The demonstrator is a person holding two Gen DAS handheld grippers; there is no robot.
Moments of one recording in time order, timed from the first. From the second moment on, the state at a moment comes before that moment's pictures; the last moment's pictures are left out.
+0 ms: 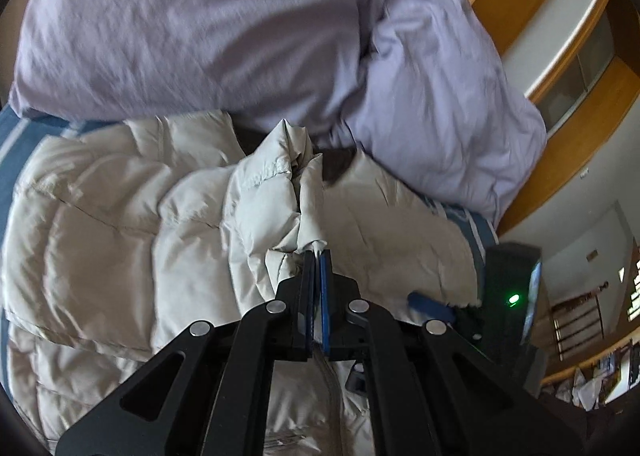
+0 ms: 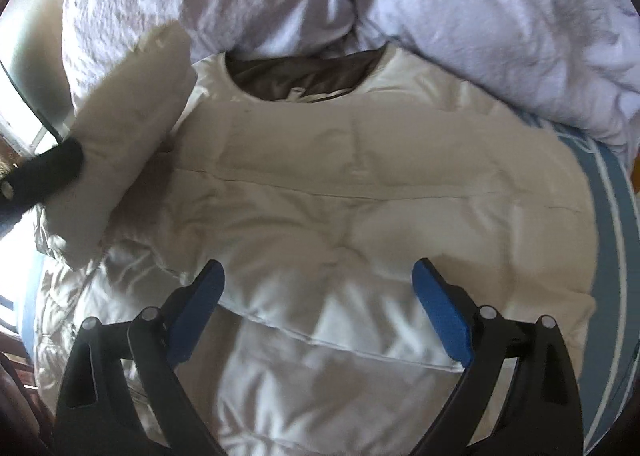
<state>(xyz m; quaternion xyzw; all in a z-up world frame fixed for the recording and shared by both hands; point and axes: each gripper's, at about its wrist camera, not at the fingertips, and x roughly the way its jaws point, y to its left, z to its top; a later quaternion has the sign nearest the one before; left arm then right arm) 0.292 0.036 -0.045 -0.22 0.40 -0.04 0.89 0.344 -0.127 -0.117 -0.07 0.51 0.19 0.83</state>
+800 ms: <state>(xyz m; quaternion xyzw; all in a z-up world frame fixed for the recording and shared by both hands) 0.278 0.034 -0.056 -0.23 0.44 -0.02 0.87 0.345 -0.151 -0.081 -0.04 0.47 0.20 0.86</state>
